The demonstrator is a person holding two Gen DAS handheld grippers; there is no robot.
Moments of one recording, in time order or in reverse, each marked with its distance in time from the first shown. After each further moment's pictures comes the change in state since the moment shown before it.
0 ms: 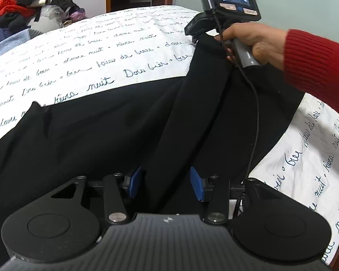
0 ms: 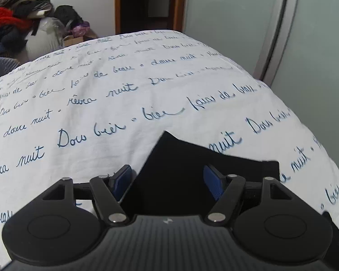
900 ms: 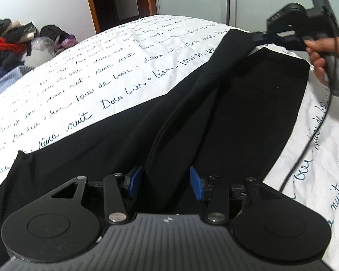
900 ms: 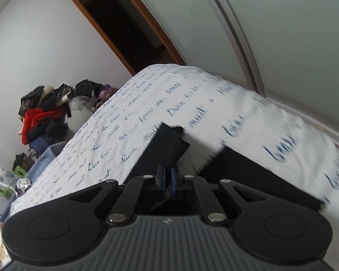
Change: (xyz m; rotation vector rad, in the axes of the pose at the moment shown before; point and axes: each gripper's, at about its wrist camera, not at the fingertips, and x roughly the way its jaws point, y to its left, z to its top) left arm 0.029 -0.042 0.022 0.174 -0.056 0.089; right arm -0.105 -0.199 -0.094 0.514 -0.107 0.396
